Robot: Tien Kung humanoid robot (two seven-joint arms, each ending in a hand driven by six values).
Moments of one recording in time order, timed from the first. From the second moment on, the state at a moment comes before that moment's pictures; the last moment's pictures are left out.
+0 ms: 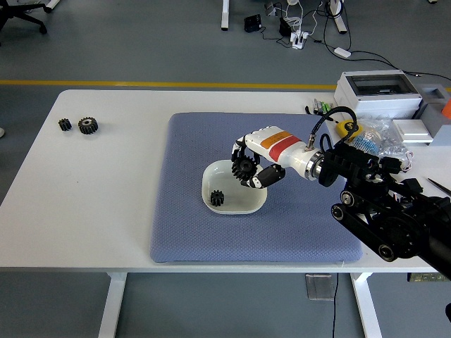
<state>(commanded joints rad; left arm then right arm) -0.08 0.07 -1.80 -0.18 1.80 -0.02 0.11 0.88 -0.12 0.60 0.94 -1.98 -0.06 0.20</state>
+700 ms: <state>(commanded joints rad) -0.08 0.08 -1.80 -0.18 1.81 -0.02 0.11 0.88 -0.08 0.53 0.86 -1.92 -0.05 0.21</state>
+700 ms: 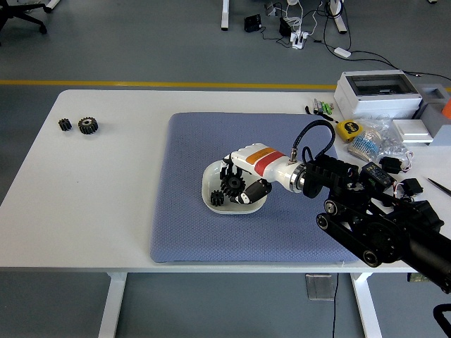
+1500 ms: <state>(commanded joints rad) -0.05 0.08 -1.84 -0.18 1.84 -0.02 0.12 0.78 -0.23 0.75 1.08 -1.74 -0.08 0.25</state>
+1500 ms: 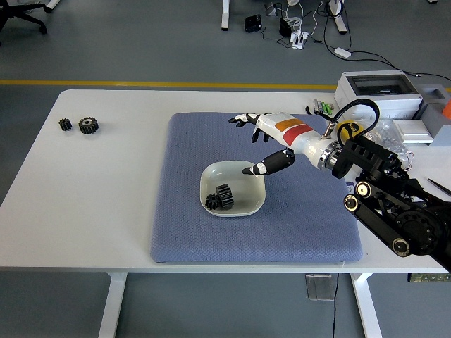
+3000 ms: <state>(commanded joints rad) -0.09 0.09 -1.81 -0.18 1.81 -0.02 0.11 0.35 -0.40 1.08 1.42 -0.95 -0.15 0.32</state>
